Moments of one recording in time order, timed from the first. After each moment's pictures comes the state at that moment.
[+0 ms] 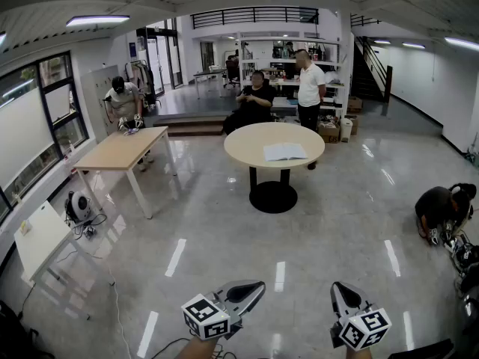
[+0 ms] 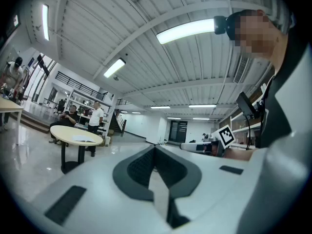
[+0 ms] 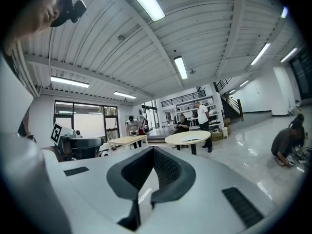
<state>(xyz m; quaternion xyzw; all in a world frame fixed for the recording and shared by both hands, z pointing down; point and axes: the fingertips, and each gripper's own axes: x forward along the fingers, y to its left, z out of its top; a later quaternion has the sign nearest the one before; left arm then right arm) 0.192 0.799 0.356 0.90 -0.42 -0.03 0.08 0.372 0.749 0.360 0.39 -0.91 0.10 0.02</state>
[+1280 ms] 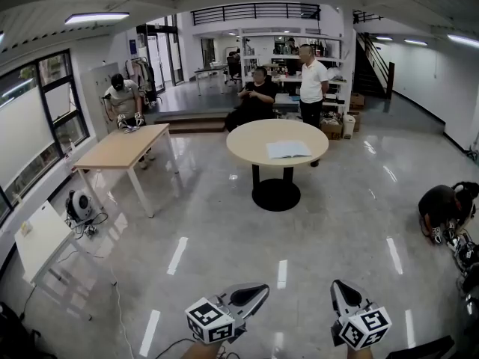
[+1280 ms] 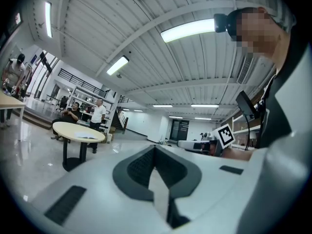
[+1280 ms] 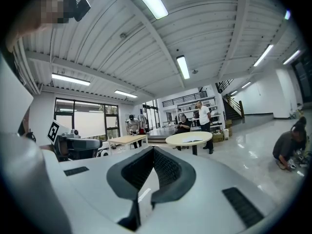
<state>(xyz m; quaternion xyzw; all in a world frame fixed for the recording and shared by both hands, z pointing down) 0.177 0.786 0.366 0.90 -0.42 -0.03 0.10 0.342 0.731 0.363 0.39 -0.92 0.09 0.02</state>
